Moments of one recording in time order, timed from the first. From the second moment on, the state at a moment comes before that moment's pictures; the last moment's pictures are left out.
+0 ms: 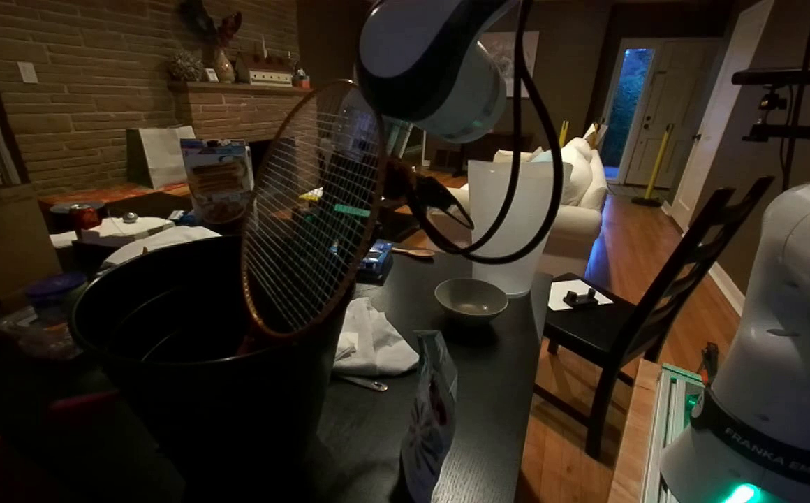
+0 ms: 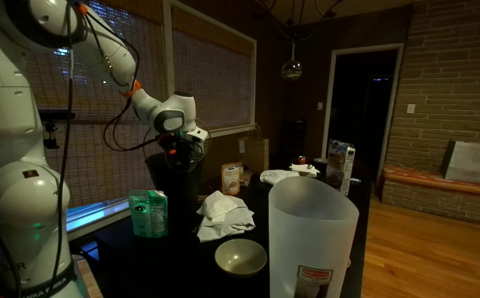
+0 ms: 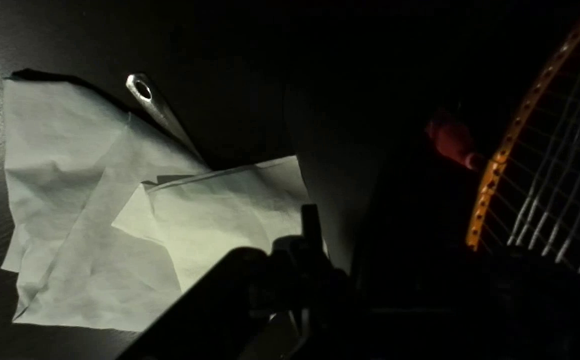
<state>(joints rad) 0.14 -0.09 0.19 -2.41 0.39 2.57 0.20</state>
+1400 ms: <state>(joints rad) -0.02 -0.47 0.04 -2.34 0.36 2.49 0.34</state>
